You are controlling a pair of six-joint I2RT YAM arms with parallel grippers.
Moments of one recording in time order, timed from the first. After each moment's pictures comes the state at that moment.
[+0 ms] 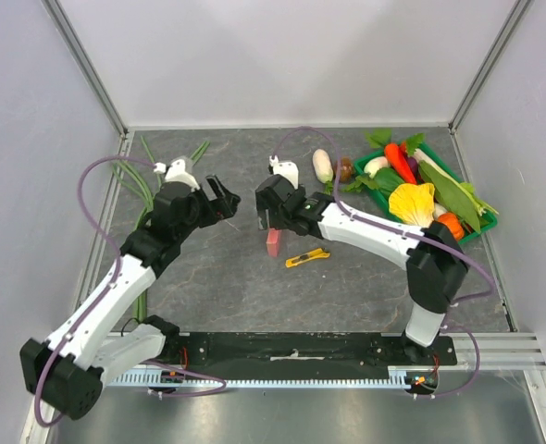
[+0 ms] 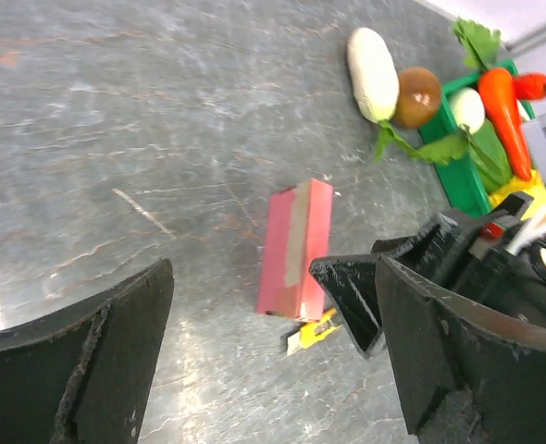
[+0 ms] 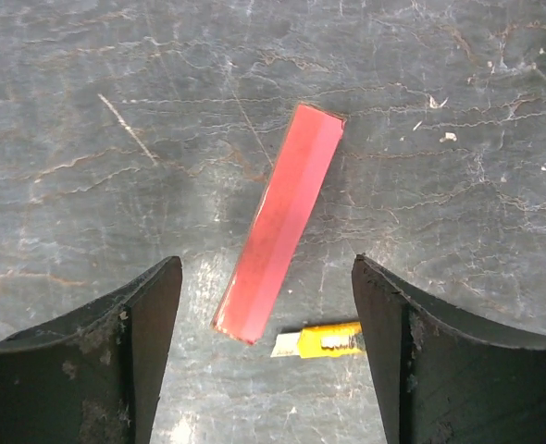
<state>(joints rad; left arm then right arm) -0.45 1.00 0.86 -0.28 -0.08 -0.64 0.90 1.75 1.41 -0.49 0.40 0.61</state>
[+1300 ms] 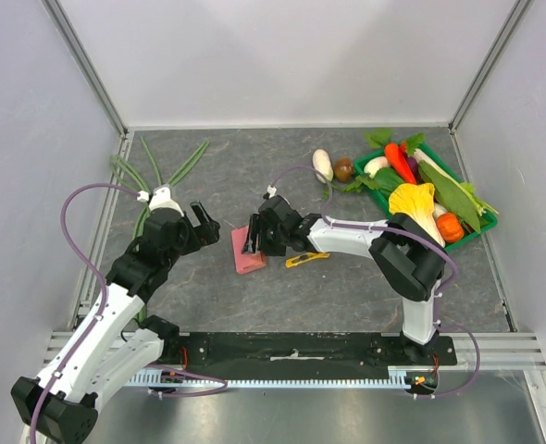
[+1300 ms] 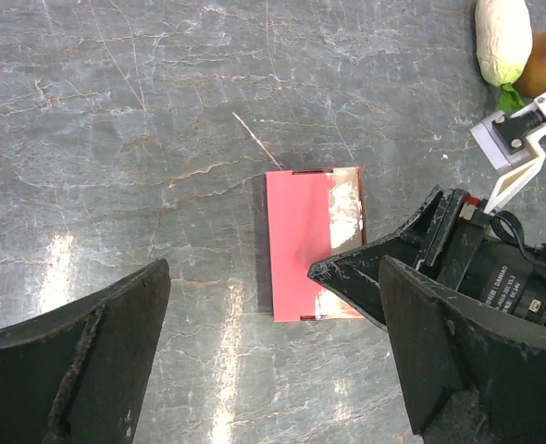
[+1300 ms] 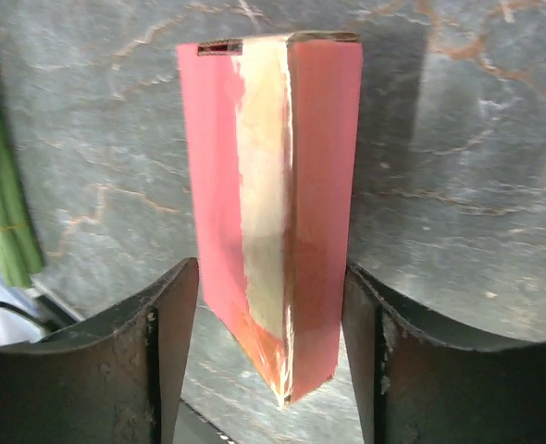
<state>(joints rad) -0.42 0.76 0.73 -0.54 -0.23 -0.63 0.89 1.91 1.21 -0.10 -0.09 0.89</state>
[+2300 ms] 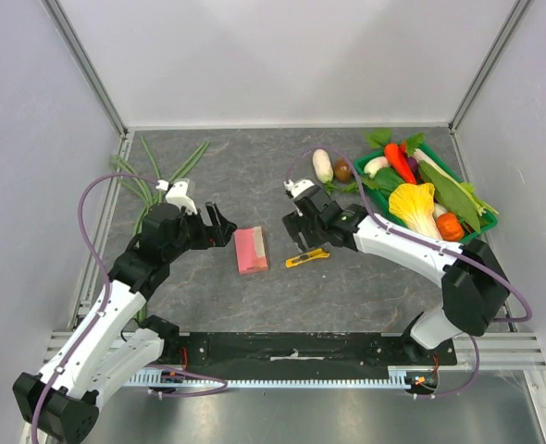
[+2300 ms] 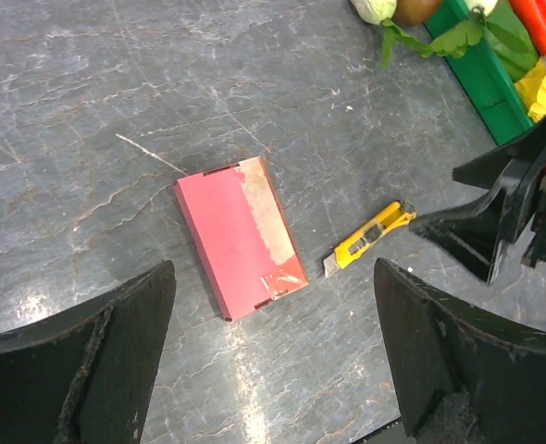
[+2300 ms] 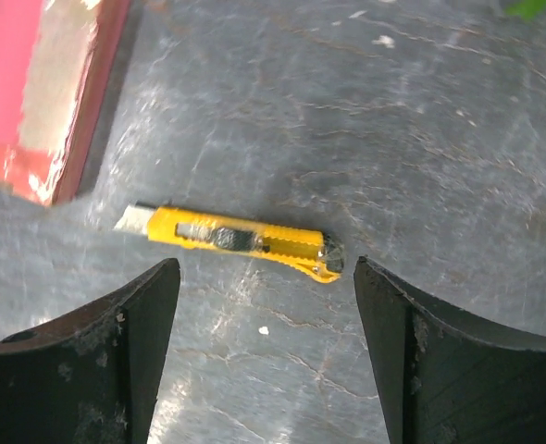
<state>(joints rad) -0.41 0.77 0.73 -0.42 0.05 -0.46 0.80 1.53 1.11 -0.50 0.24 0.26</state>
